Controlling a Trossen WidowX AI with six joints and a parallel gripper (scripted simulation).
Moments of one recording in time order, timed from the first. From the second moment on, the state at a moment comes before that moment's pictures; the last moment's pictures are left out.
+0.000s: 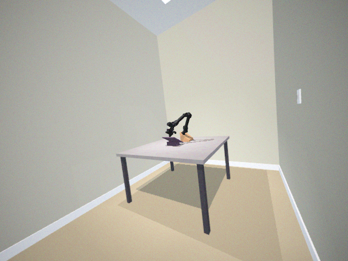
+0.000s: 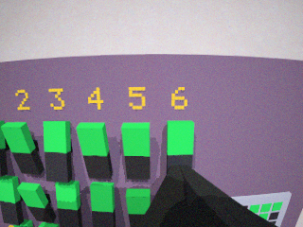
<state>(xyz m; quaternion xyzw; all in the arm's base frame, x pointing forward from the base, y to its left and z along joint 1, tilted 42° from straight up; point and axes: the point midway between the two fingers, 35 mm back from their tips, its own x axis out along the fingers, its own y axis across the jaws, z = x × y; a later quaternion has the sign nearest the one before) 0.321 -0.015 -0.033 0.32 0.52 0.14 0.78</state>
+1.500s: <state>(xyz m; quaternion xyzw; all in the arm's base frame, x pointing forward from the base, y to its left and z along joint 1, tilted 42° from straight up) 0.245 0.064 0.064 0.32 0.53 0.15 0.77</state>
